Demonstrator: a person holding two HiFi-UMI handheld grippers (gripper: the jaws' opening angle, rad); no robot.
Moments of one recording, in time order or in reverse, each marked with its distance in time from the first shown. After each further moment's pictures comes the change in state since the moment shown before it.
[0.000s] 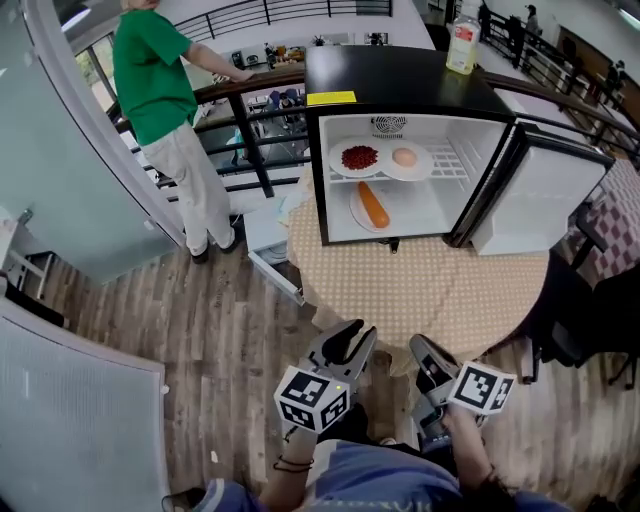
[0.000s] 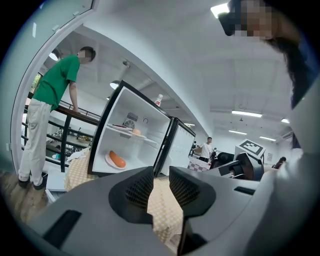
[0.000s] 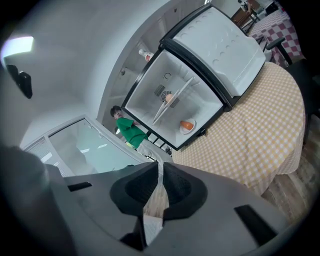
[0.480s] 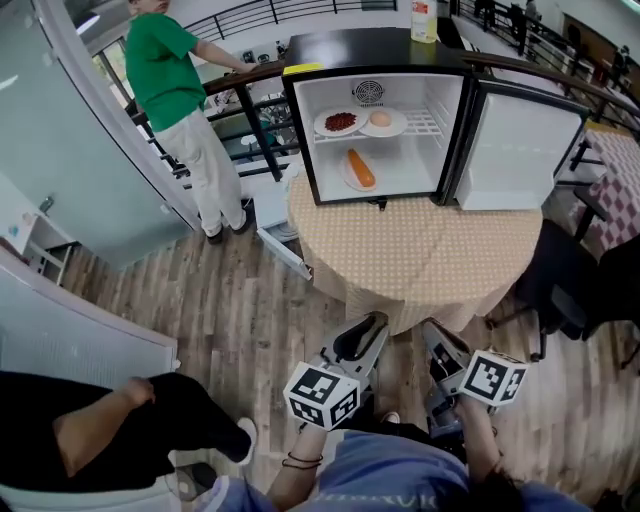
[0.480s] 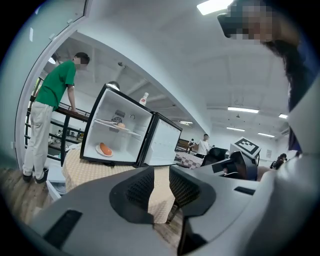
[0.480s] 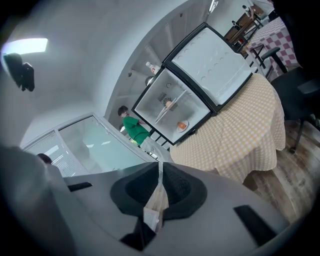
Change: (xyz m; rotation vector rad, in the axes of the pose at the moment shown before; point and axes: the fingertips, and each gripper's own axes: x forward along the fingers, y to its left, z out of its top) left arm -0.044 -0.140 -0.060 0.029 0.011 -0.001; right arm -0.134 -0.031 -0.042 -0.055 -0.013 0.030
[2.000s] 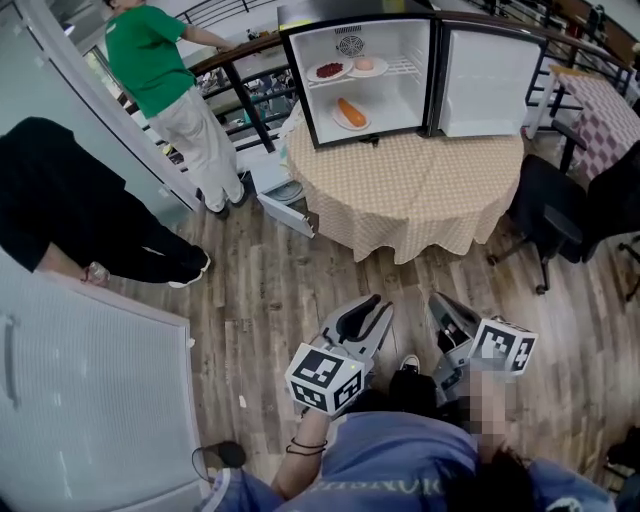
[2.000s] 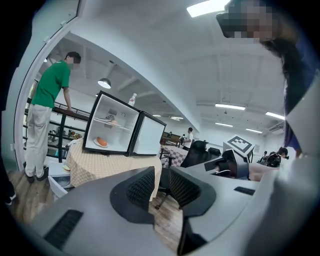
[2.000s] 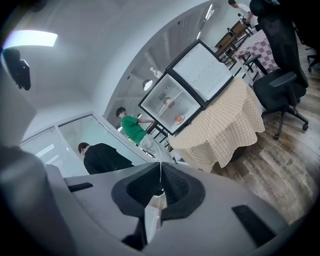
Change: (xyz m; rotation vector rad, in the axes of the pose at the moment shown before) left arm -0.151 -0.081 -0.053 0.047 0.054 -0.086; right arm -0.101 0.048 -0.132 0.024 -0.048 -0.072
